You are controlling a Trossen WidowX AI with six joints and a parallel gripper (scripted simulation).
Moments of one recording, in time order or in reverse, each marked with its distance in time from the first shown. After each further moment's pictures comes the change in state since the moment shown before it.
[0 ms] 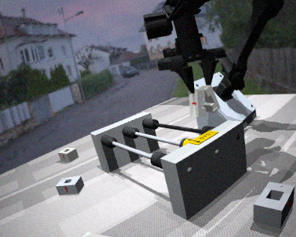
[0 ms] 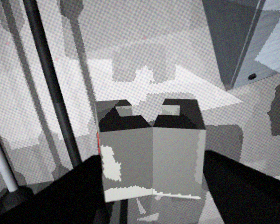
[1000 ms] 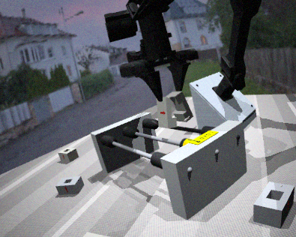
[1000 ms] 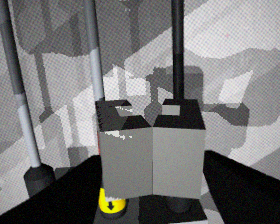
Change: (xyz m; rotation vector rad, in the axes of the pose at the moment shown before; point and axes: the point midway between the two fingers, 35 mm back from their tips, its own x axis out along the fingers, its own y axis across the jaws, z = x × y) arm -0.010 0.103 -0.018 -0.120 -0.006 -0.005
